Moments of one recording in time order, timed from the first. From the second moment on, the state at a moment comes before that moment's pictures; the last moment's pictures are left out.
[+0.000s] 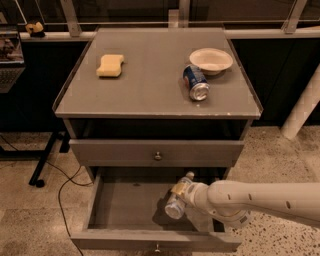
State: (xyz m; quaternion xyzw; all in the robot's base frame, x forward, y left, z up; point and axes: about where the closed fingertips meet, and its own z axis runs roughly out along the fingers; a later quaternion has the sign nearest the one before) arm 0.522 -0.103 0.480 0.26 0.90 0.27 0.21
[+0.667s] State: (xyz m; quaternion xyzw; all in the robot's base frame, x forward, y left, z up) arm 0.541 -0.077 0.463 0.23 0.92 0.24 0.22
